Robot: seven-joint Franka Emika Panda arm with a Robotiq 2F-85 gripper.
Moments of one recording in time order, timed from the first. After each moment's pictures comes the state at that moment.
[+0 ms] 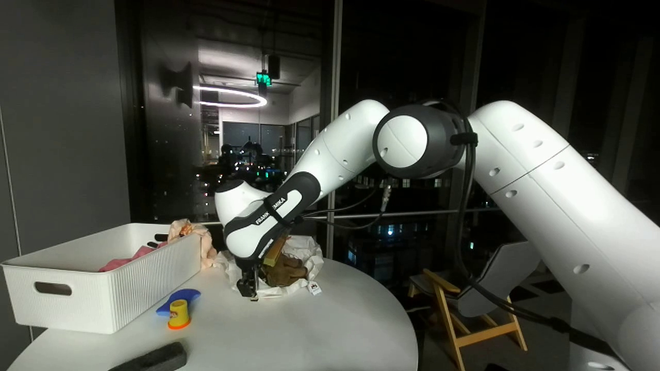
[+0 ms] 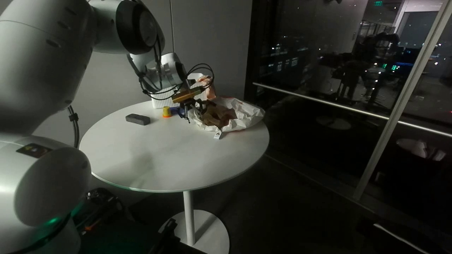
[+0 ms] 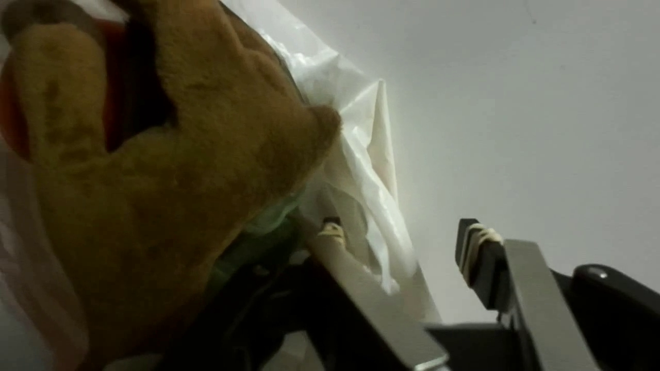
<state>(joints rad) 0.24 0.74 0.02 -1.49 -0.47 2.27 -0.14</state>
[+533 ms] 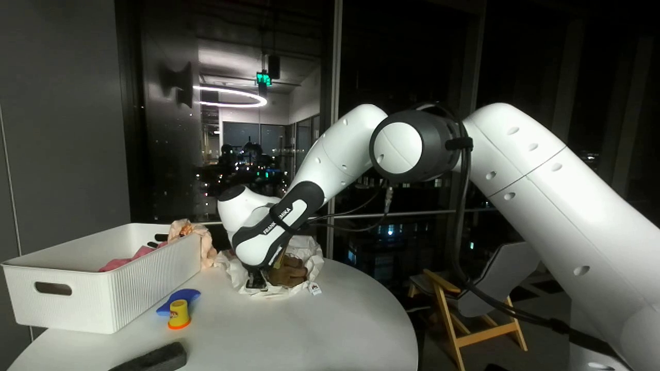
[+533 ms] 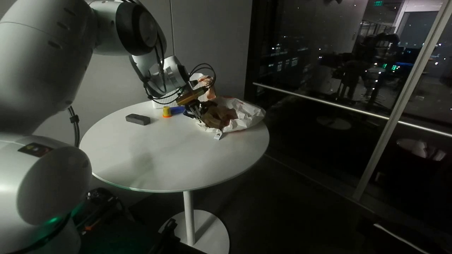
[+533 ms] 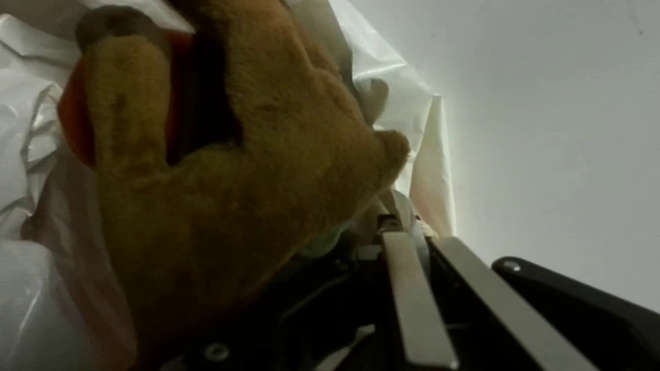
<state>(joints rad) 0.26 0.76 -0.03 -1.49 -0.57 2.31 -0.09</state>
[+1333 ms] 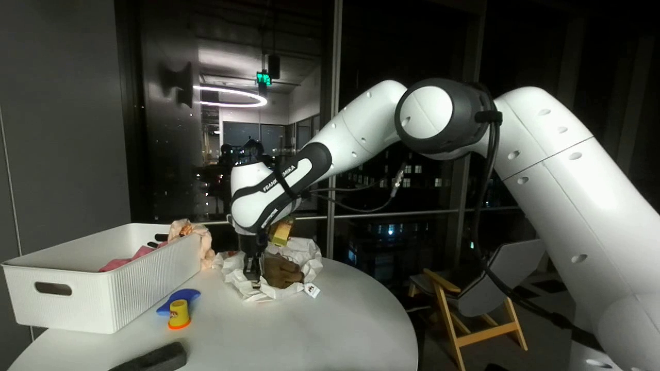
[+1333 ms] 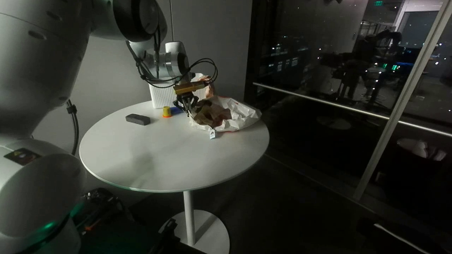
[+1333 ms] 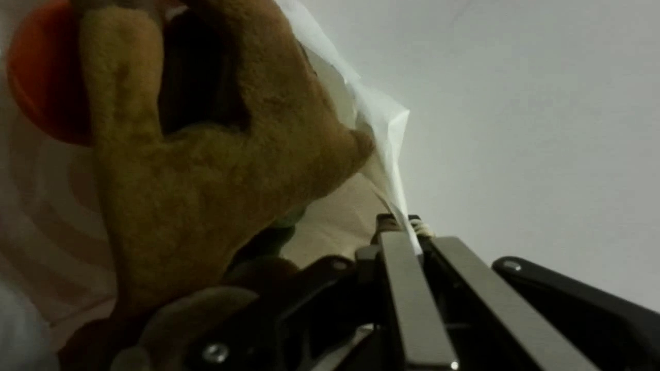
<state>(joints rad) 0.12 0.61 0.15 -1.59 -0.29 2.25 -0.43</state>
